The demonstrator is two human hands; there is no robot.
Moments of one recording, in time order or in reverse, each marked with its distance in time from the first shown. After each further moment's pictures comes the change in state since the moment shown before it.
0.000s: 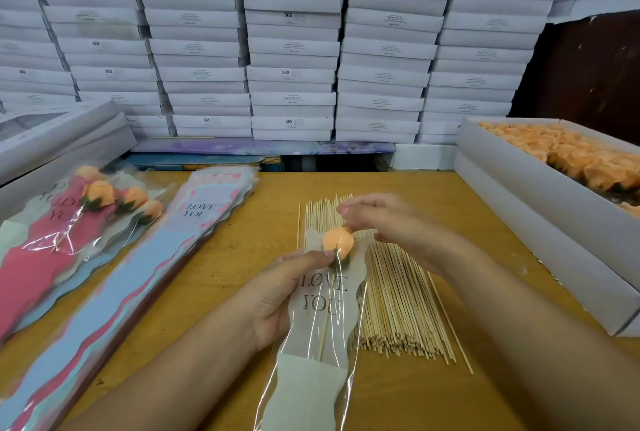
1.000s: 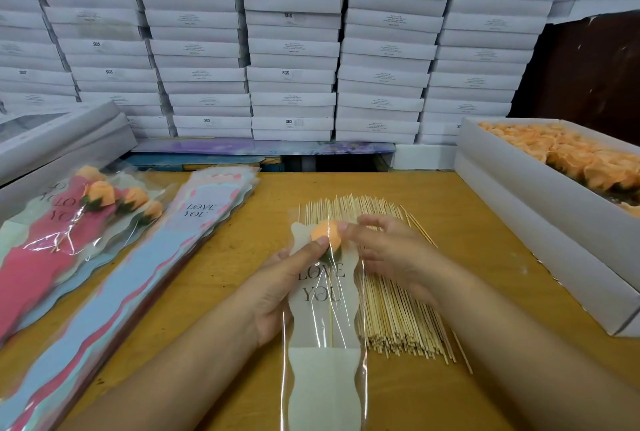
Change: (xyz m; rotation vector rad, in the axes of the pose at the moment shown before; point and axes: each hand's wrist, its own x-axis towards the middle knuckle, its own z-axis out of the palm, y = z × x) left_hand -0.001 0.003 0.007 -0.007 0.172 0.039; right_hand -0.014 0.017 0.022 0.392 0.090 0.208
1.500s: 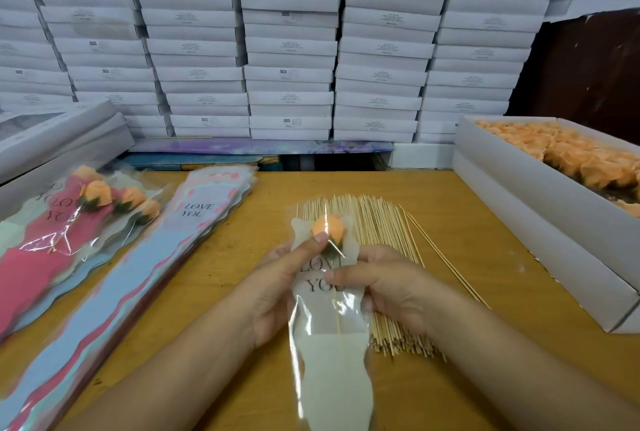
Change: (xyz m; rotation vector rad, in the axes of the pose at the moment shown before) left_hand -0.002 0.001 0.000 -0.034 -0.104 0.052; right_hand -0.016 0.021 0.013 0.122 -0.227 0.035
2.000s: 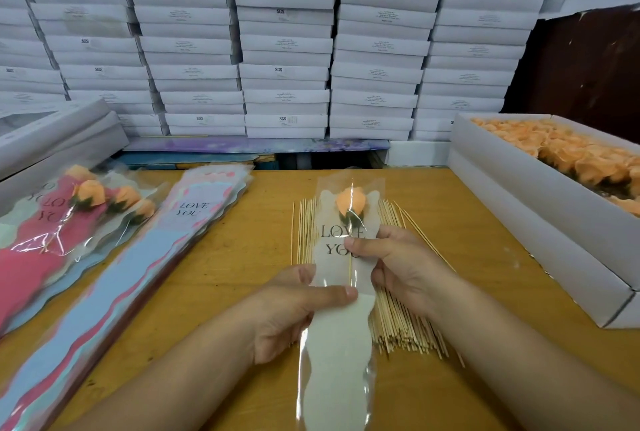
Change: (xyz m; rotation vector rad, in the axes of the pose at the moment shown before) left_hand -0.010 -0.013 0.003 0.276 -0.166 -0.154; right_hand 0.002 -0.009 -0.013 0.246 0.195 -0.107
